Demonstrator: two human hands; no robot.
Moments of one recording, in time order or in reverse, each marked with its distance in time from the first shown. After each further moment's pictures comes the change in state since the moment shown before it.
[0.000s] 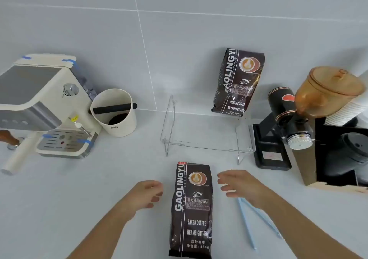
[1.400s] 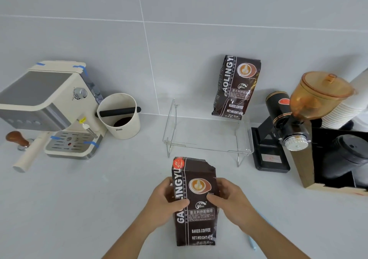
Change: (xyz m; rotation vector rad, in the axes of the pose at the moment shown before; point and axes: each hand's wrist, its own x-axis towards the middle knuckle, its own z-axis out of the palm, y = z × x) left_hand -0.037 0.005 0.054 -0.268 -0.061 0.387; right_hand -0.030 0.028 0.050 0.130 0.067 -0.311
